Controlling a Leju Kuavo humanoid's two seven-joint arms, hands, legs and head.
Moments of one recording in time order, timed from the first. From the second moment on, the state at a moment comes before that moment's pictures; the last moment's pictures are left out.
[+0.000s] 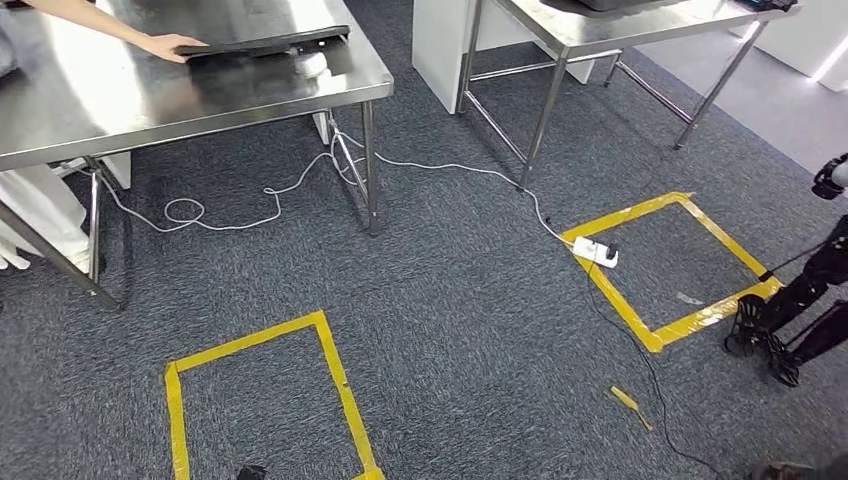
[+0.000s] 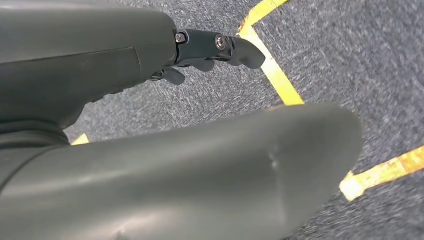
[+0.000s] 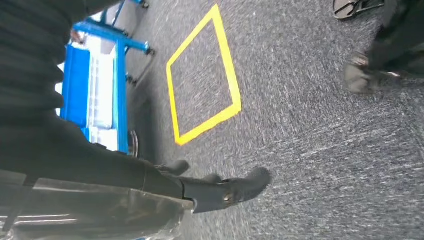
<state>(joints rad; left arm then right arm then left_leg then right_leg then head) -0.08 -0.09 0.18 -0.20 -0.22 0.33 -0.32 -0.05 0.02 -0.36 -0.20 0.64 -0.10 0.15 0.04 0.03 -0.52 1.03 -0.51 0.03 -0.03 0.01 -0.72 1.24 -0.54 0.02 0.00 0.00</state>
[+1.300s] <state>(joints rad) -0.04 -0.08 0.21 -0.19 -0.20 0.33 -0.38 -0.04 0.04 -0.36 -0.20 0.70 -0.11 0.17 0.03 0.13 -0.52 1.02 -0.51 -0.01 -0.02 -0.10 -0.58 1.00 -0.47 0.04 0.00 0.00</state>
